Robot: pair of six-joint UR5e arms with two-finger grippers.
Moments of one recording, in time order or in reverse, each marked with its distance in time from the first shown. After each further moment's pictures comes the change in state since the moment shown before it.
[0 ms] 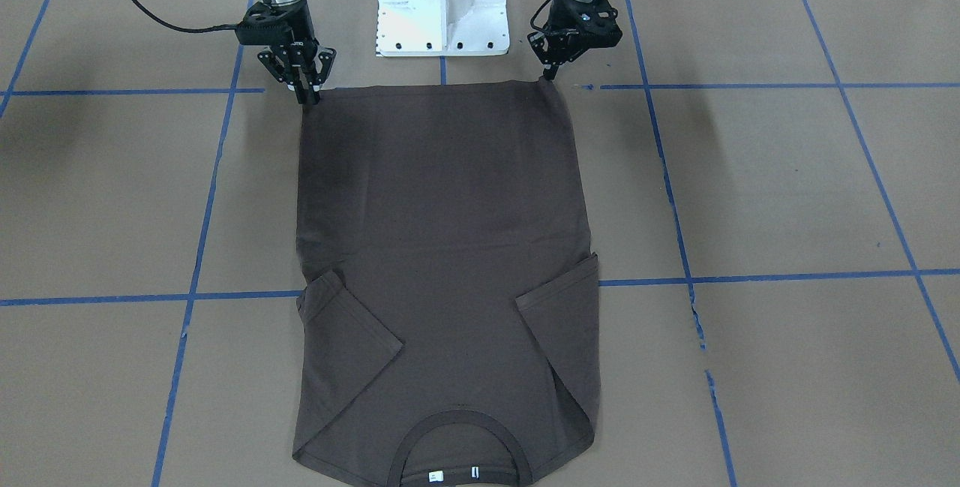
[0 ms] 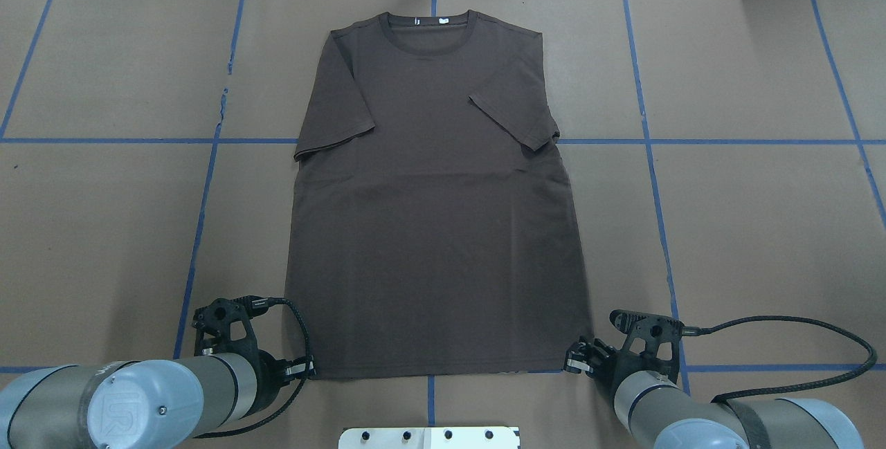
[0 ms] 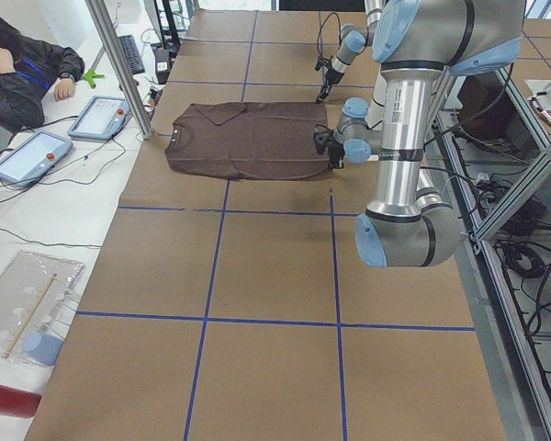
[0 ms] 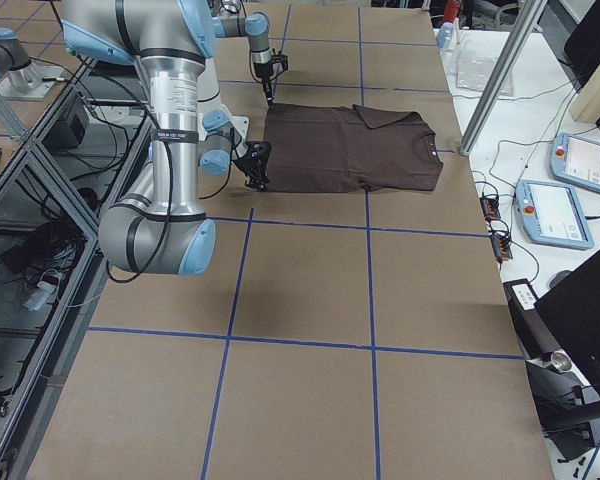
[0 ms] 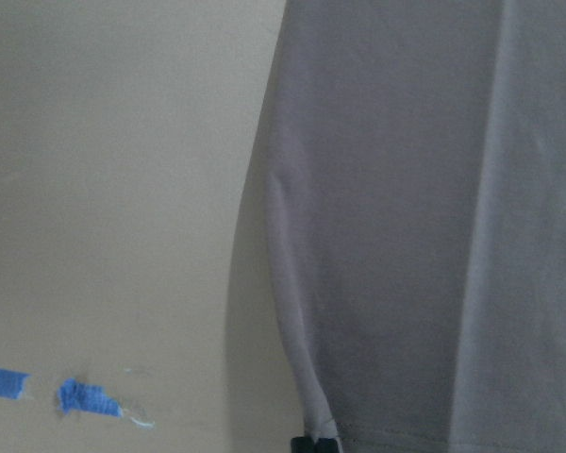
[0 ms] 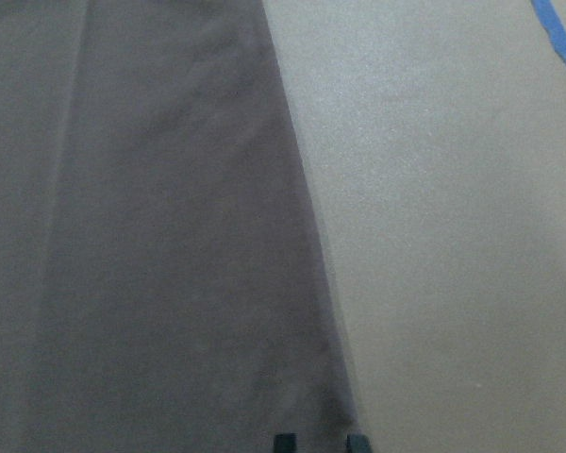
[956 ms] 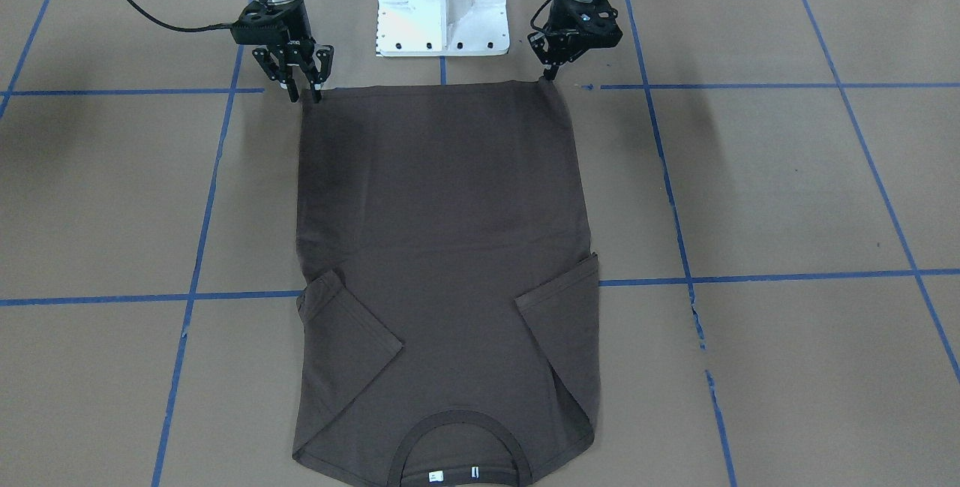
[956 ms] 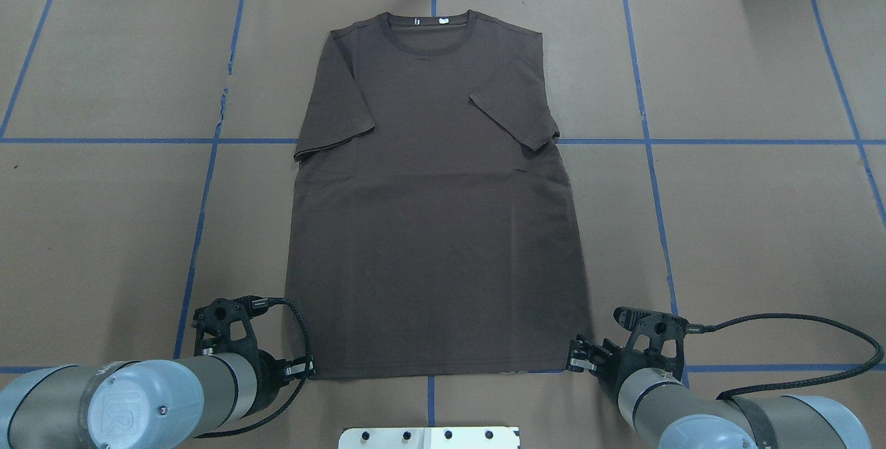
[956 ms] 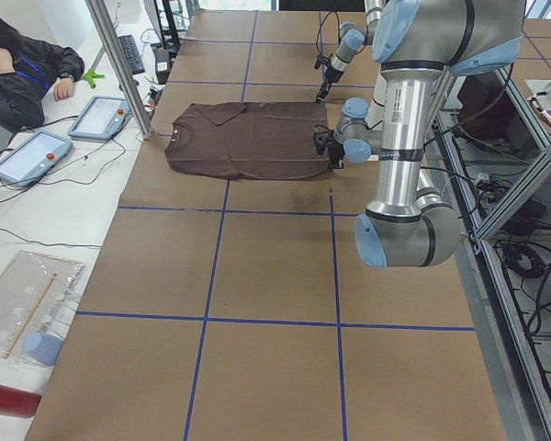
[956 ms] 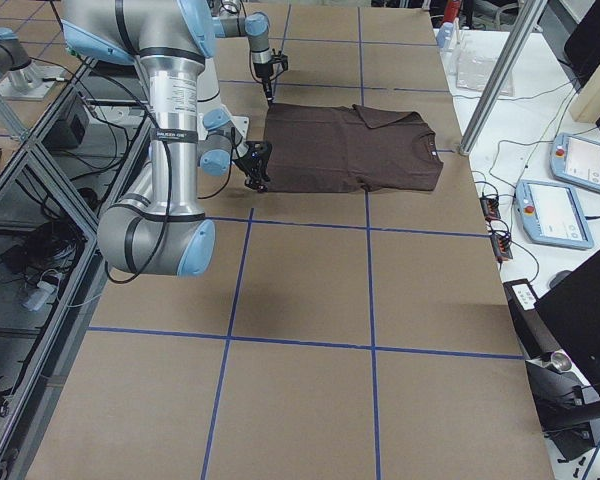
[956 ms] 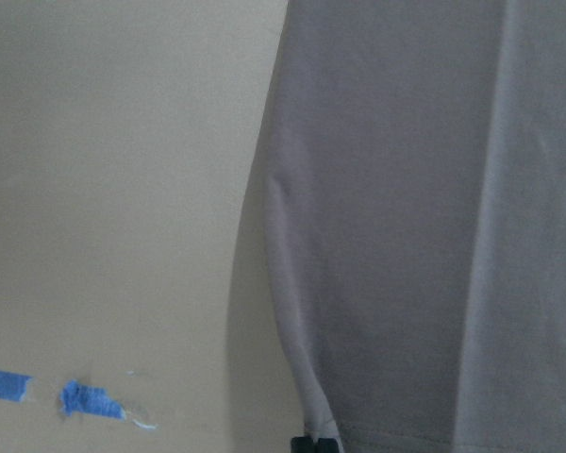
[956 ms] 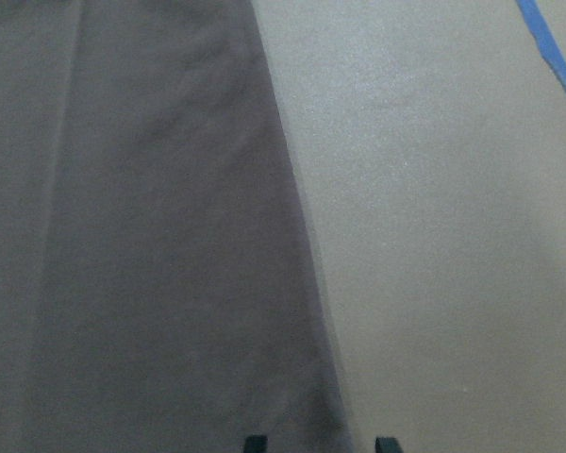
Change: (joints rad) left arm 0.000 0.000 0.000 0.002 0.000 0.001; right arm 0.008 -0.008 0.009 0.003 0.013 0.000
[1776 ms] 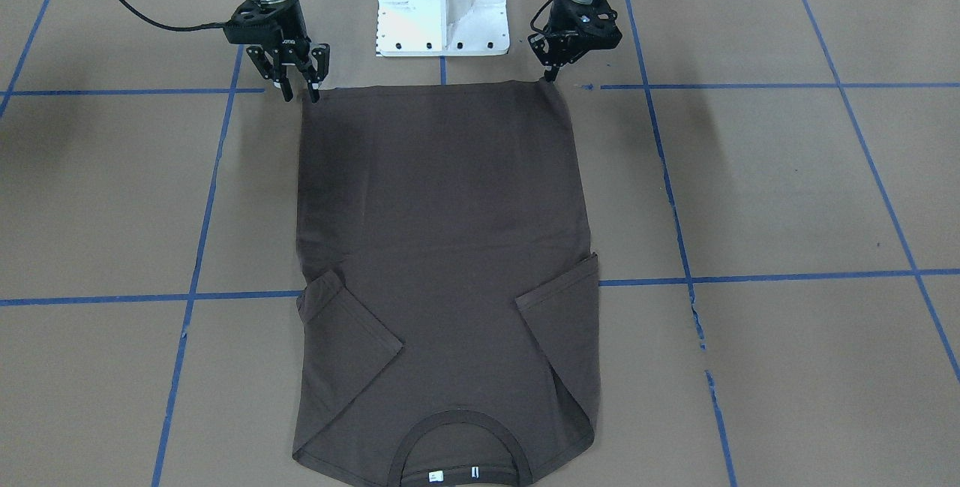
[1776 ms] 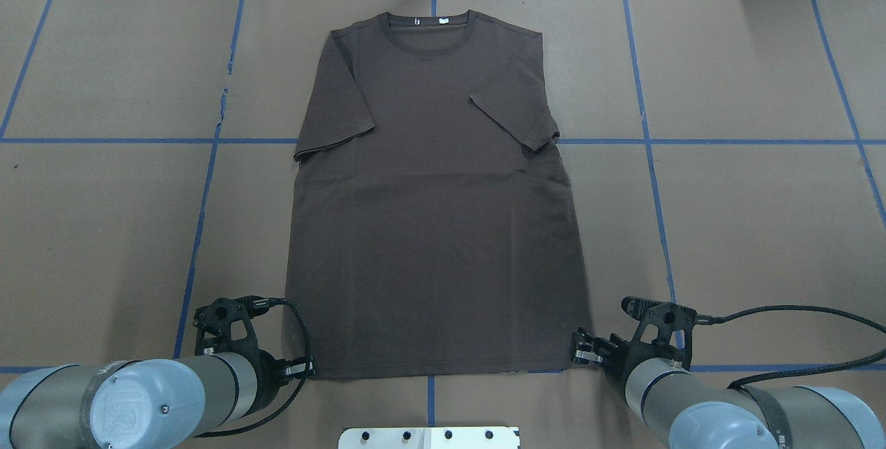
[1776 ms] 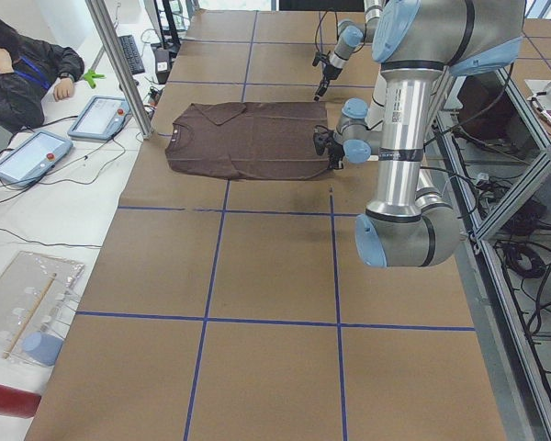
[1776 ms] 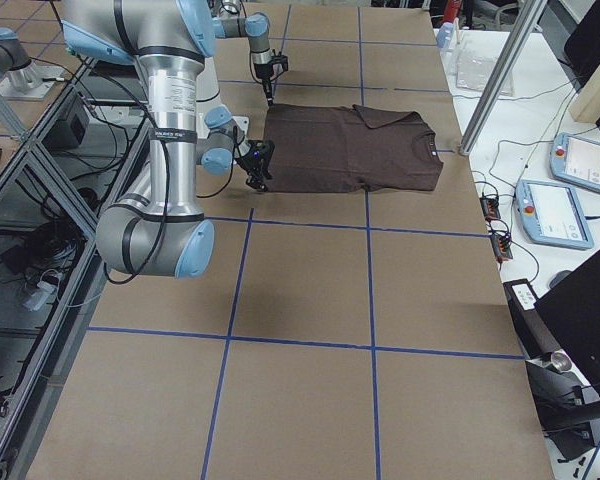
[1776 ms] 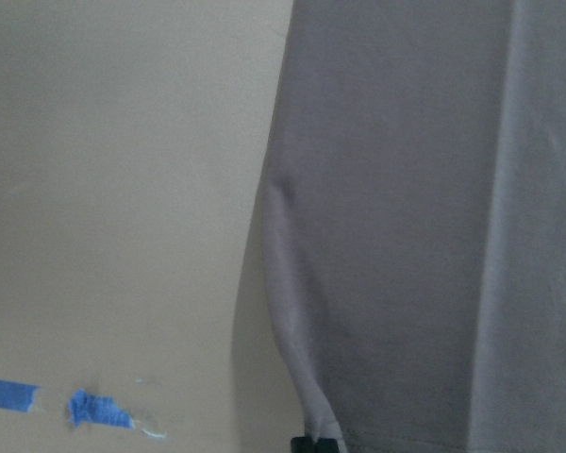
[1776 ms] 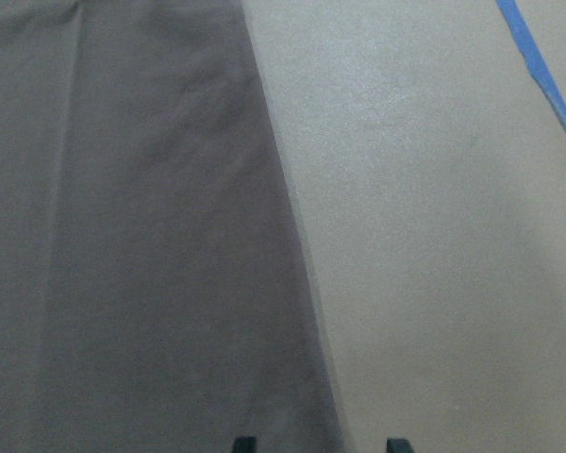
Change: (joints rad) left arm -0.001 -0.001 0.006 0.001 0.000 0.013; right arm 0.021 -0.014 0.024 0.000 0.024 0.000
